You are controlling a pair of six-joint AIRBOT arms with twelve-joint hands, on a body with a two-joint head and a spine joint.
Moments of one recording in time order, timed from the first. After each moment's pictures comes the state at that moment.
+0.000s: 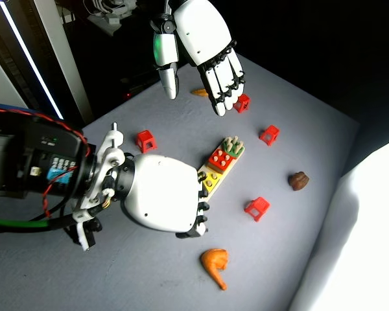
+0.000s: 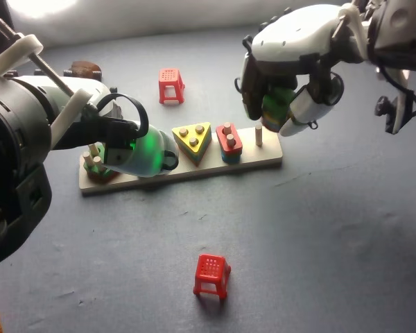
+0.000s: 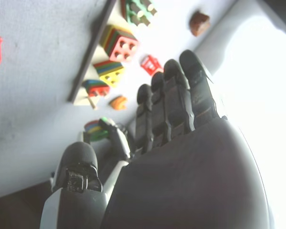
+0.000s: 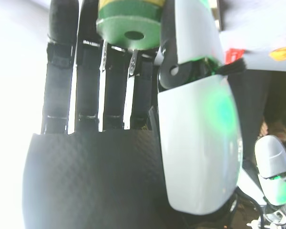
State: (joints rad) left arm 0.09 -0.93 0.51 1.00 1.28 -0.35; right arm -0.19 -1.28 1.31 0.84 -0.04 -1.80
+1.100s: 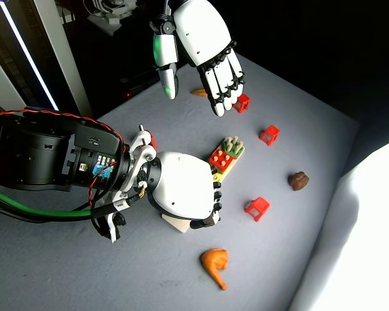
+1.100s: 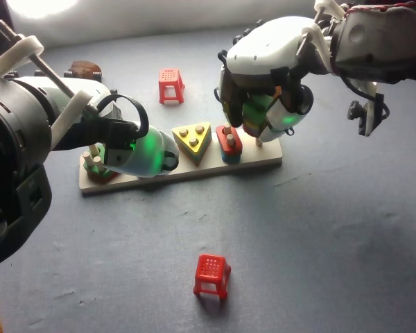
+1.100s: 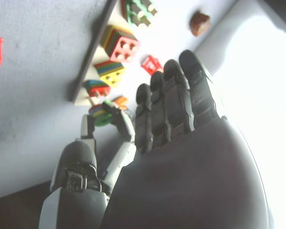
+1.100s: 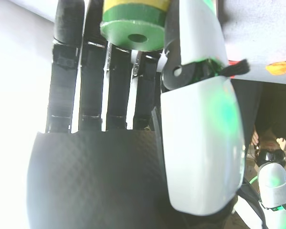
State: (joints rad) left arm 0.09 -0.93 0.51 1.00 1.28 -0.35; right arm -0.21 -1.38 1.38 0.84 -0.02 -1.86
